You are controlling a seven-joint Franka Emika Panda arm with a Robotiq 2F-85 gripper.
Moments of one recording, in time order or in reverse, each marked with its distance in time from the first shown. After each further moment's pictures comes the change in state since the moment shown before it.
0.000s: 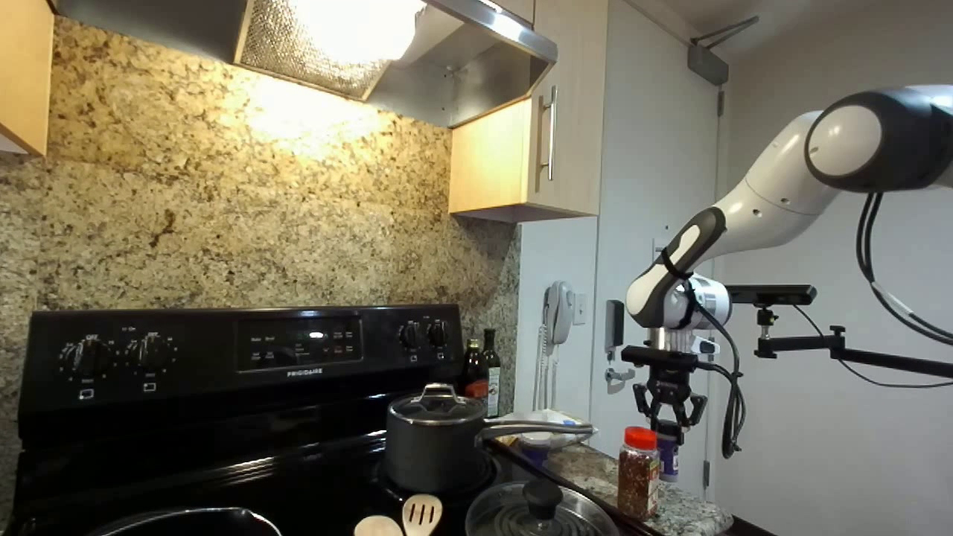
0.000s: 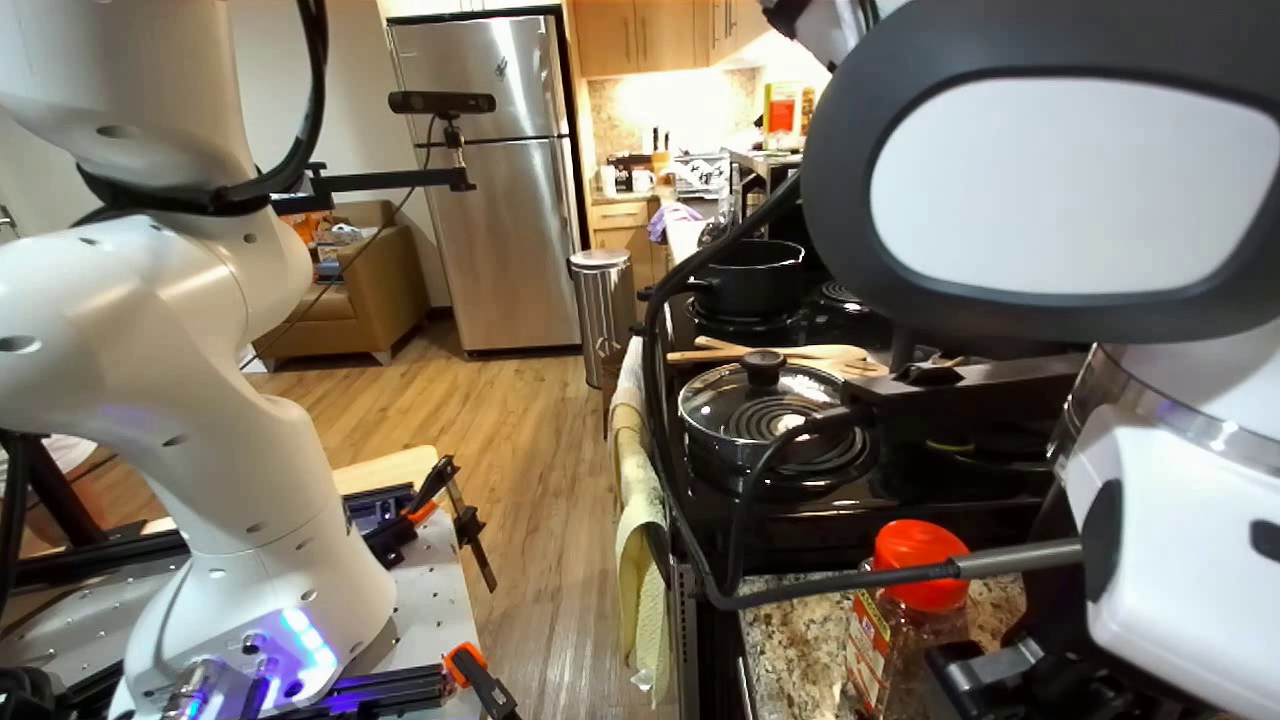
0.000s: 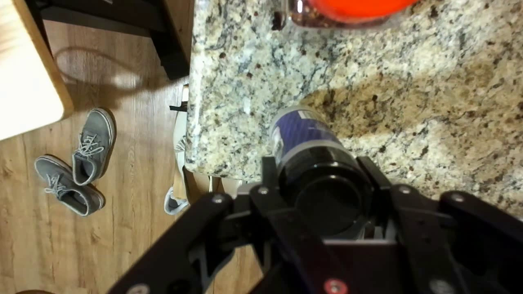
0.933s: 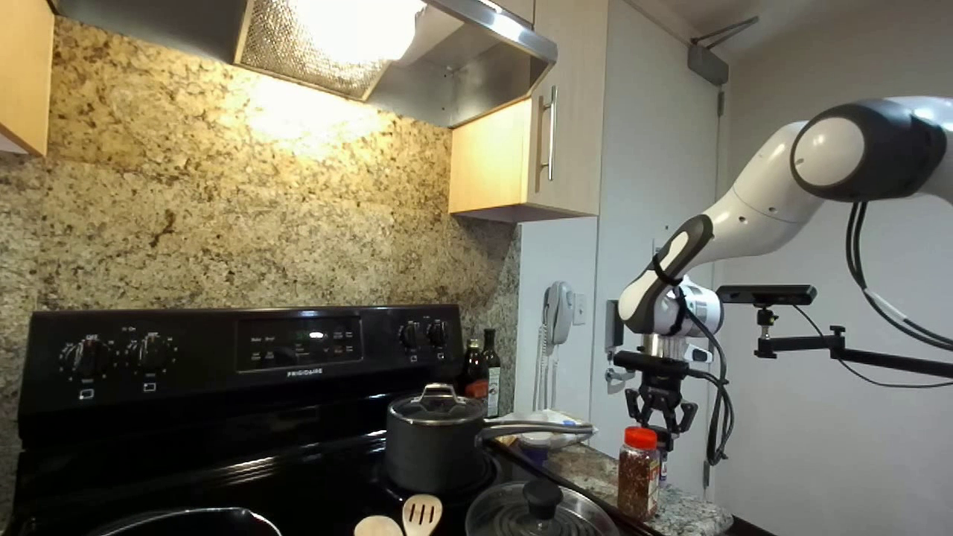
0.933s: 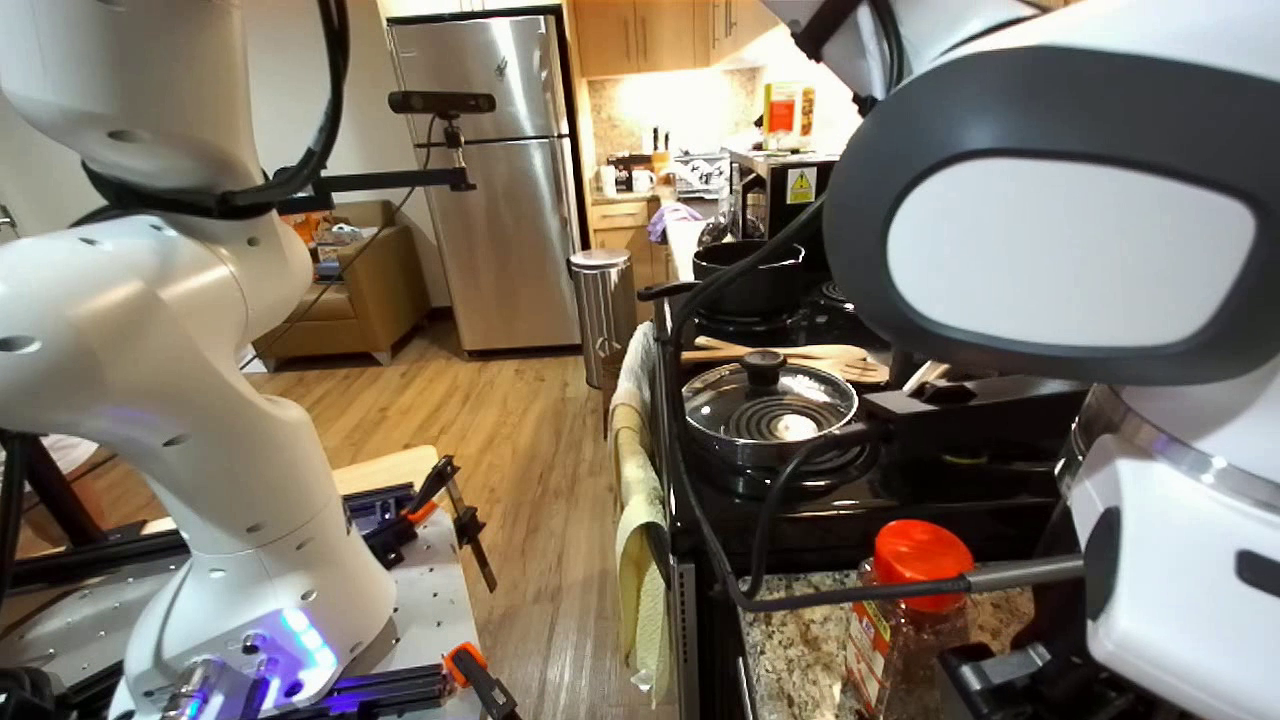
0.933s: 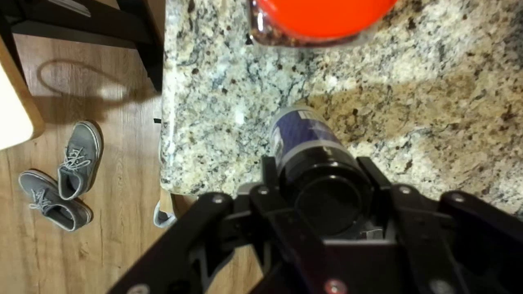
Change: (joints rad) arm 0.000 0.047 0.016 0.020 0.071 0.028 -0.018
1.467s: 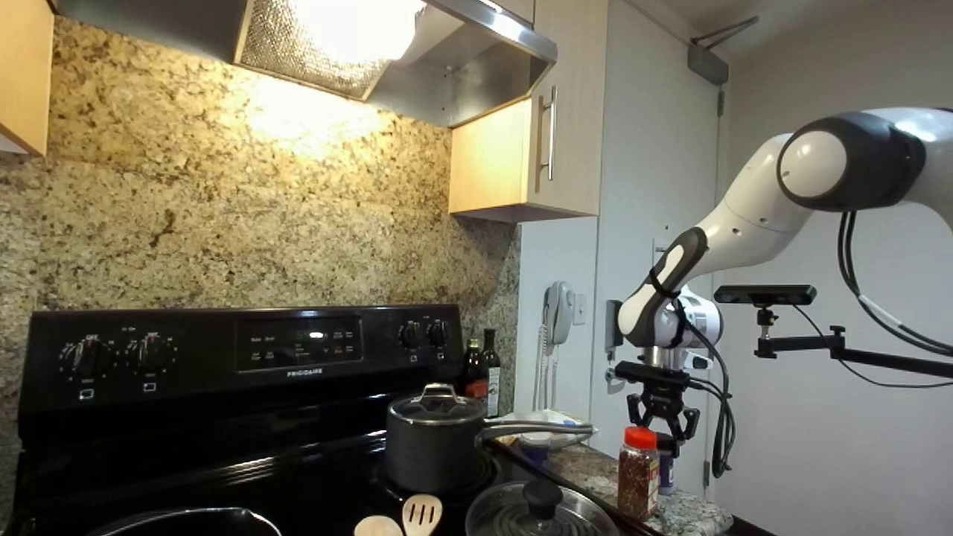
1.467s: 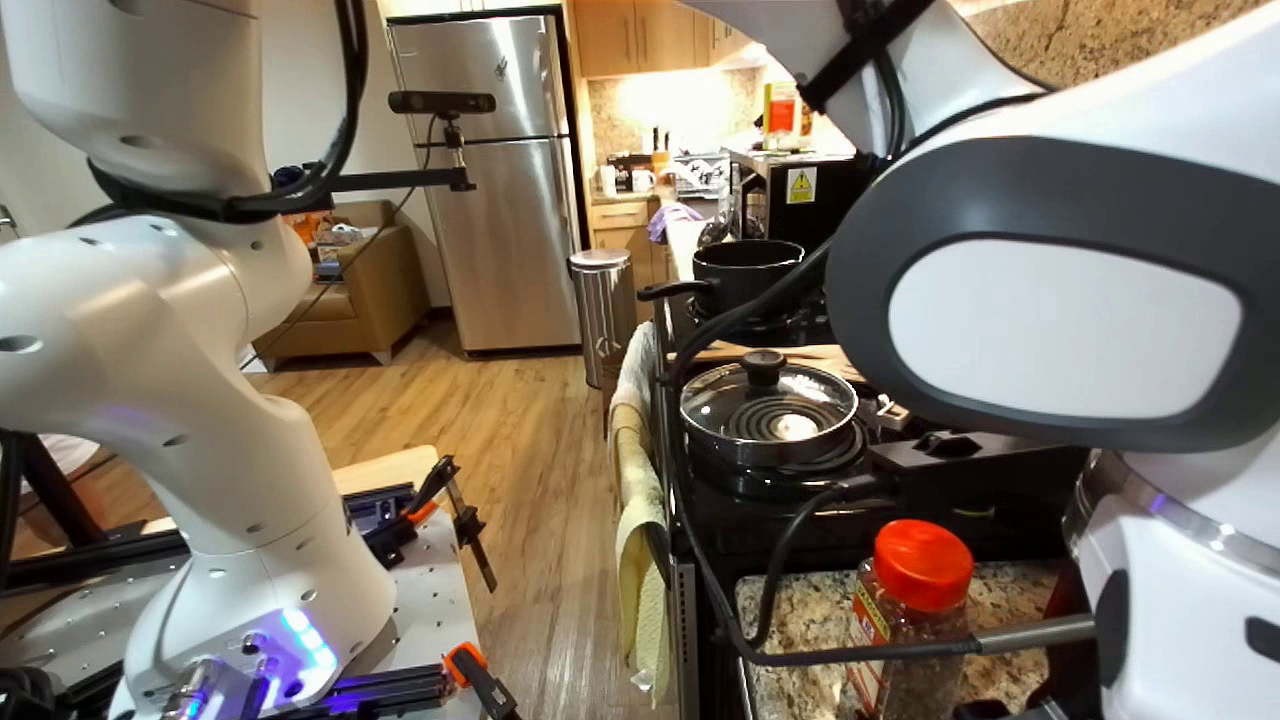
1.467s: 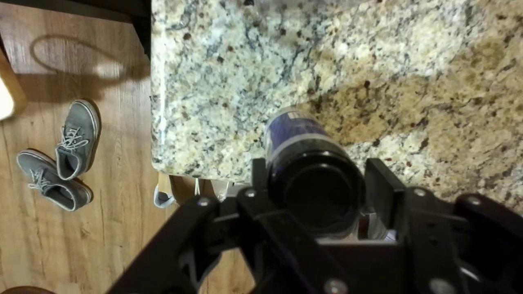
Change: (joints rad) arm 0.005 0.047 -0.012 0.000 -0.027 0.074 0.008
